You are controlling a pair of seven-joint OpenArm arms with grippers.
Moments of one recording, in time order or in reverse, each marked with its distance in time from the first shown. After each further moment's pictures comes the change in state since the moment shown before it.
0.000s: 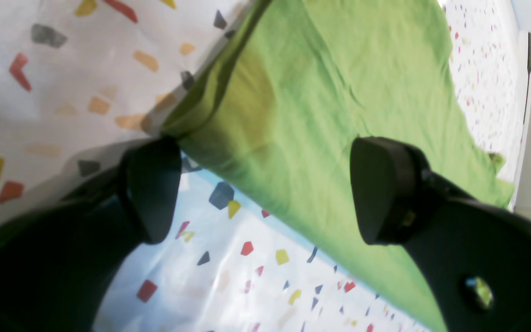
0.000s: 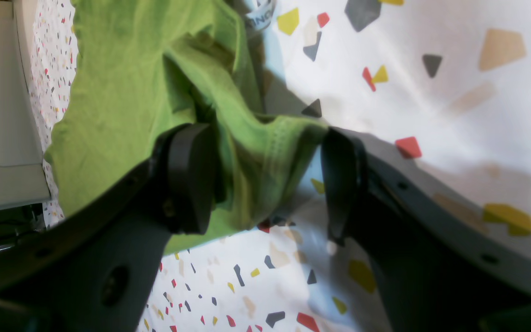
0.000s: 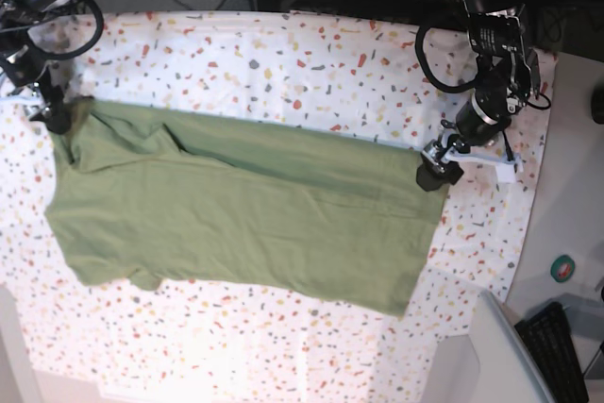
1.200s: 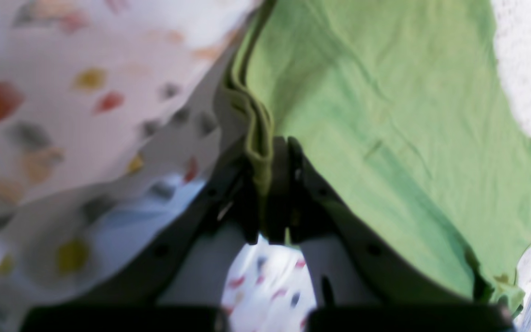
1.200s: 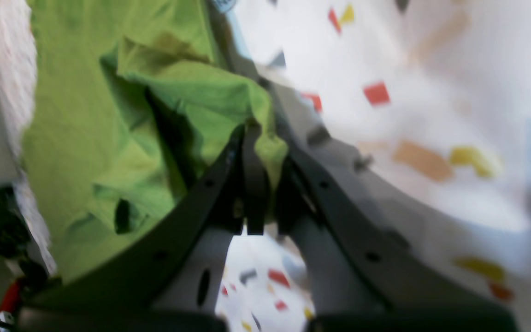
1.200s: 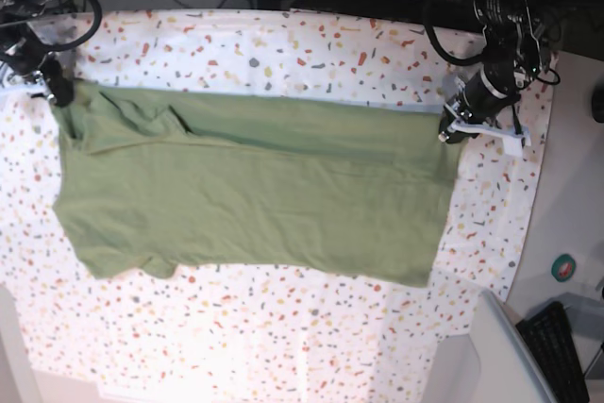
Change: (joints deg) left arm 8.6 -0.9 0.2 10.2 0.9 2.5 4.6; right arm -1.8 0.2 -0.2 2.7 -1.9 -0.8 -6.2
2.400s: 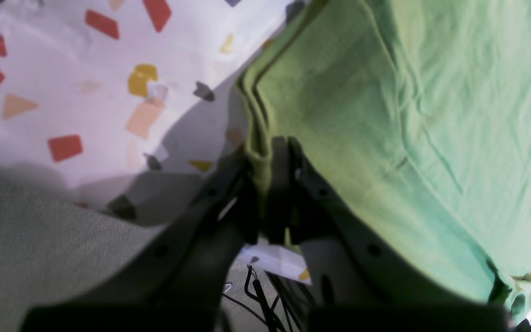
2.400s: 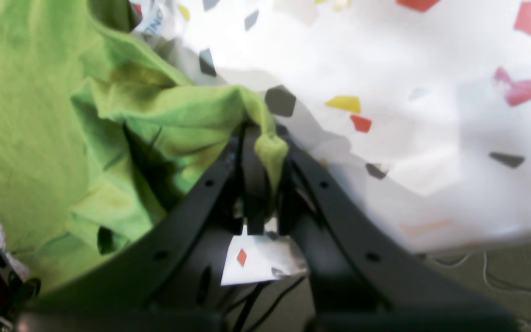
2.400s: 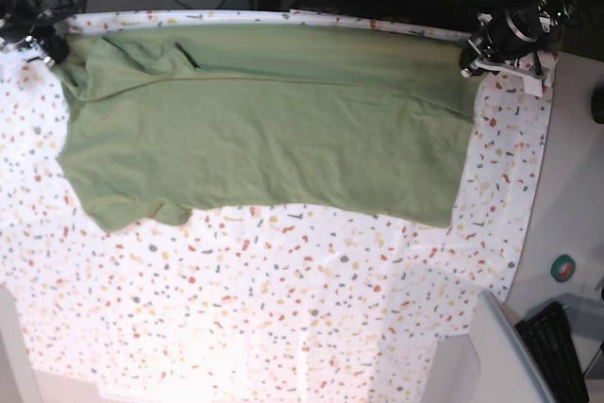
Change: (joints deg) left arm 11.4 -0.4 -8.6 6.1 0.0 -0.4 10.1; right arm -6.2 -0.4 0.0 8.7 -0.3 -0.5 -10.8
